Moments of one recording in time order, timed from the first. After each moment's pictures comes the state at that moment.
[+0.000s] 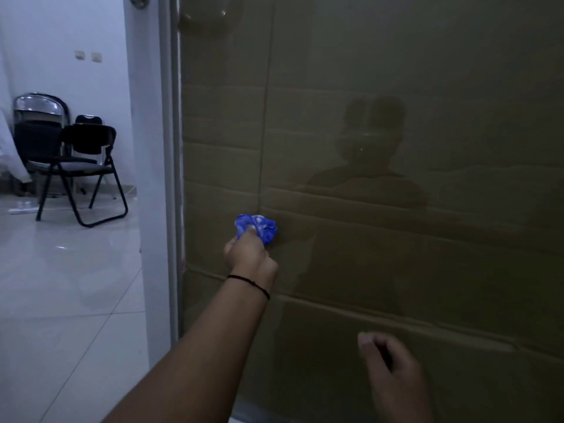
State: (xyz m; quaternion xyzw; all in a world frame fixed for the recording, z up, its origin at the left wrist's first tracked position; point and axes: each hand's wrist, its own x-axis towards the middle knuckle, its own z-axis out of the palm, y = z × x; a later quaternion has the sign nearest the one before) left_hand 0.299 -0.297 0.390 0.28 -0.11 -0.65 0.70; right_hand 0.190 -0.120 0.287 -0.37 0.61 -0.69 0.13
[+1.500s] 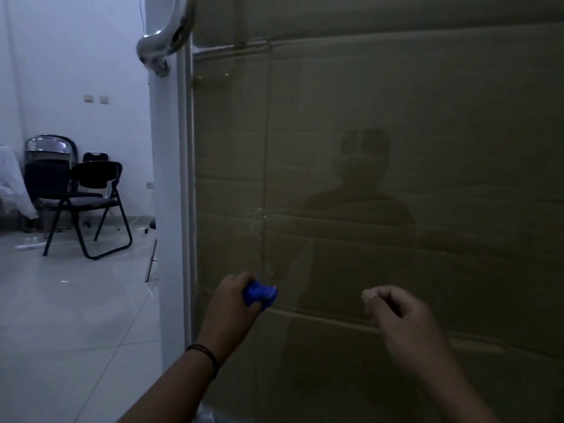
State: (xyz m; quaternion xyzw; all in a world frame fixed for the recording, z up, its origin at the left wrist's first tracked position) left_hand 0.391 -0.261 0.331 0.41 -0.78 -0.10 0.46; right_hand 0.204 -0.084 0.384 -0.47 0.62 -0.62 0.10
